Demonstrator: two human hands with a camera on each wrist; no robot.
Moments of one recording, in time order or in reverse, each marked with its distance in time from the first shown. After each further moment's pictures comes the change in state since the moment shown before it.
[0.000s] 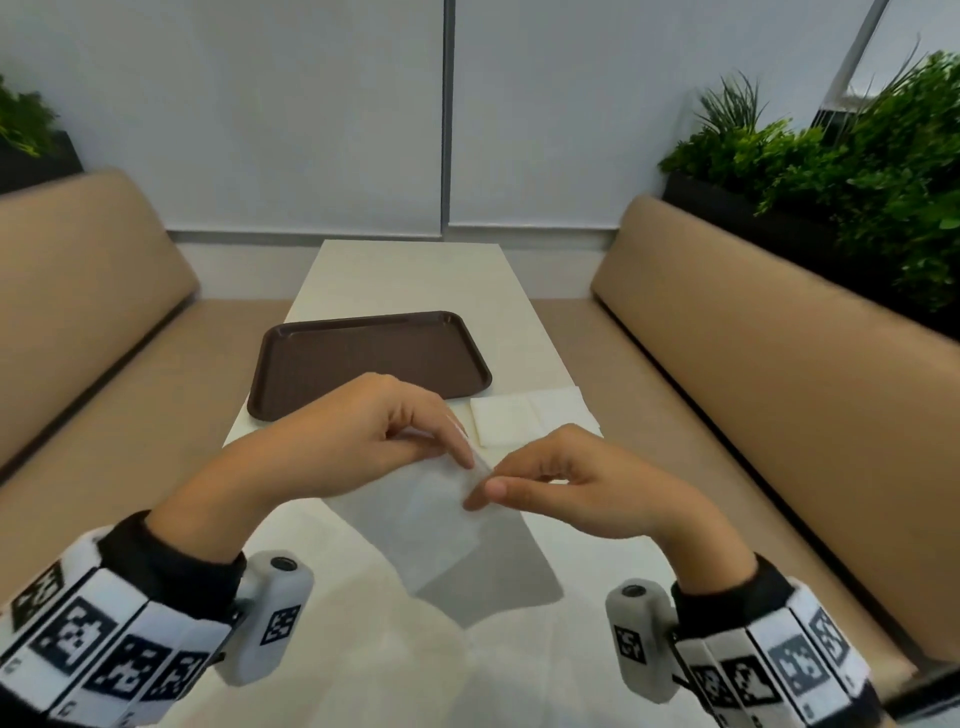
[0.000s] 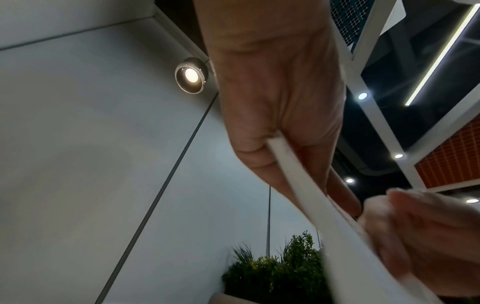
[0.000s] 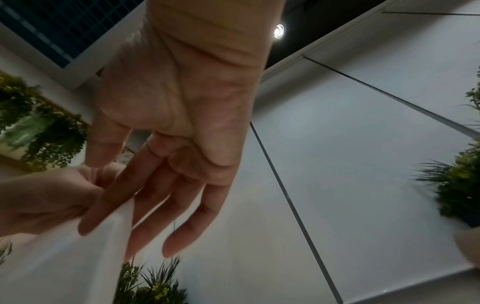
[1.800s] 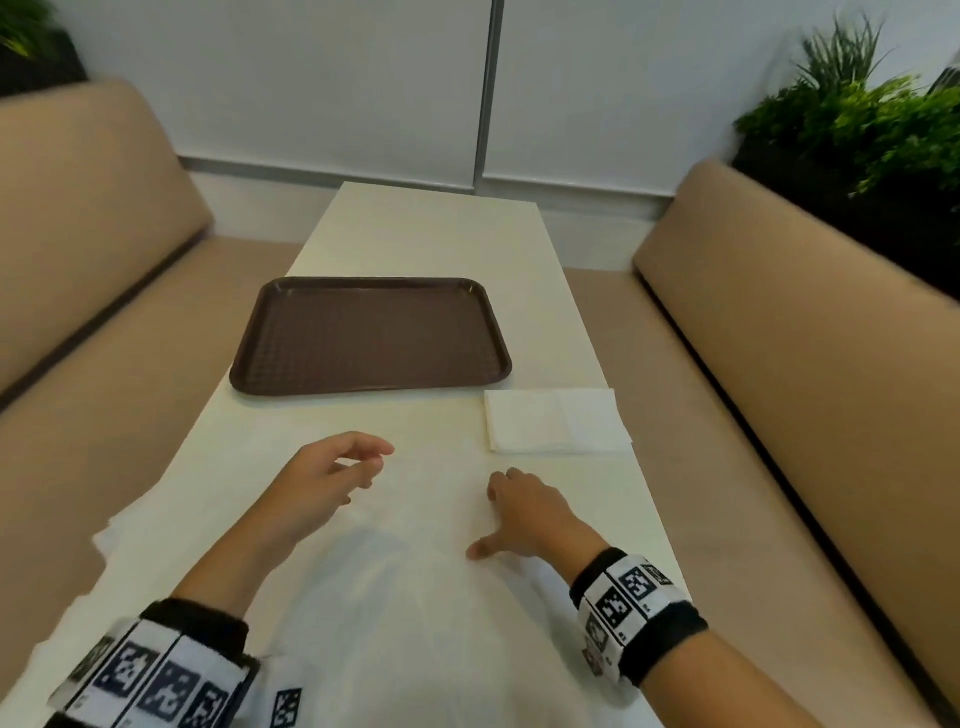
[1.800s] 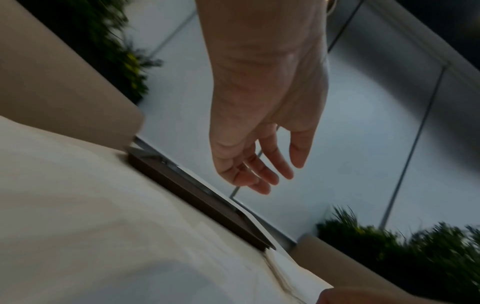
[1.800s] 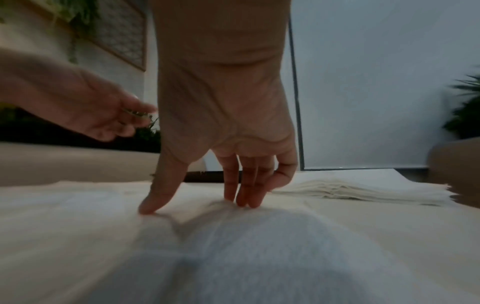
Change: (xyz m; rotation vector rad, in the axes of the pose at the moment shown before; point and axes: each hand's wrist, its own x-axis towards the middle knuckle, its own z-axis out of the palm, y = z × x) left_hand 0.021 -0.151 0.062 -0.421 0.480 -0.684; right_hand 0.116 0.171 0.055 -0.539 -0.208 0.590
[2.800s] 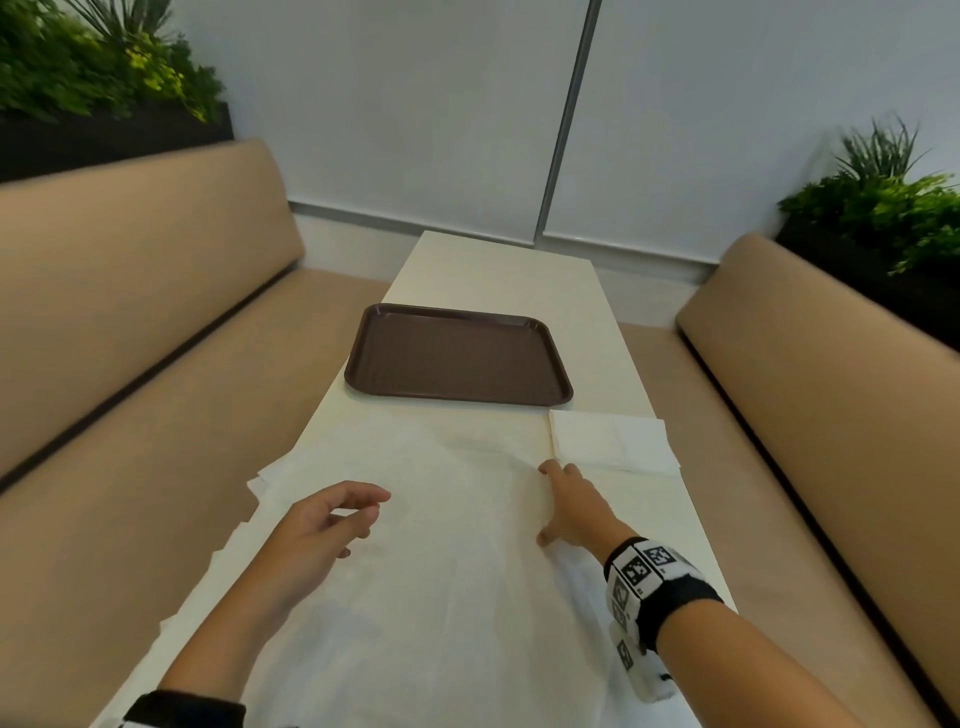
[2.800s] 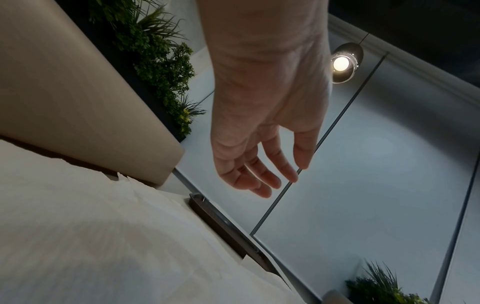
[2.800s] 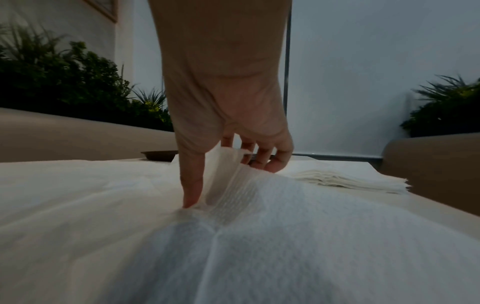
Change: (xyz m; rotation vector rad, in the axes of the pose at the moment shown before) left_hand -0.132 -0.044 -0.069 -0.176 0.155 -0.013; right_hand -0.016 -0.037 0.014 0.054 0.204 0.041
